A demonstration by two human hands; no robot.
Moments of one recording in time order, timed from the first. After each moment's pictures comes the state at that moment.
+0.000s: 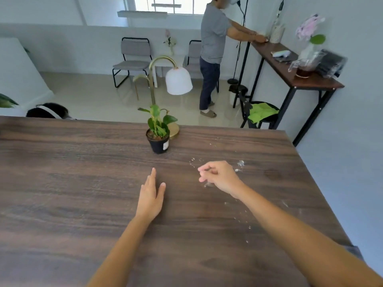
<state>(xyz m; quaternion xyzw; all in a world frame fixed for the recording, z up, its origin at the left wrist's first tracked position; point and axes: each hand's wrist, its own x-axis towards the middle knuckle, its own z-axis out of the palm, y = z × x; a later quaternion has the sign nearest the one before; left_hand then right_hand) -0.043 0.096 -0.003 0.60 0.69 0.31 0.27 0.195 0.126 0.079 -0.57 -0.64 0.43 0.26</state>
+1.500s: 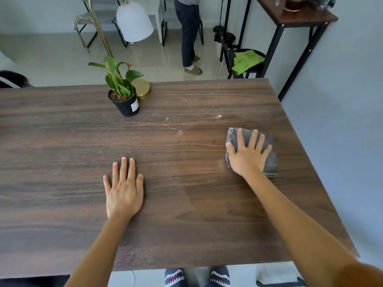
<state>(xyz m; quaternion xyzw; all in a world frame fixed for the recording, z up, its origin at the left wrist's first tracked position) -0.022 0.023 -0.023 0.65 0.75 0.07 0.08 0.311 0.079 -0.008 -0.83 -0.54 0.14 0.02</state>
